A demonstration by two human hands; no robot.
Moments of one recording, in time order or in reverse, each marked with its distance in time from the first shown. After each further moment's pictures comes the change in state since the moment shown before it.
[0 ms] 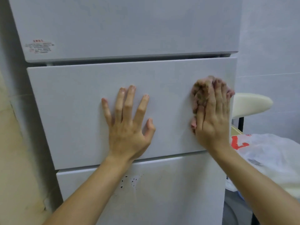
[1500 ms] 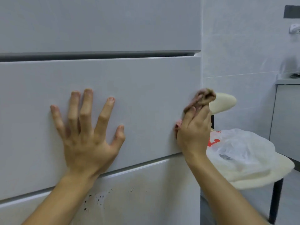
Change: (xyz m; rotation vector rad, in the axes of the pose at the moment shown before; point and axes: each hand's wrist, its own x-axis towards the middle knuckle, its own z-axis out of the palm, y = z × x) left_hand -0.008 -0.003 0.013 0.102 0.034 0.043; right_hand -0.024 0.024 0.005 -0.088 0.098 0.636
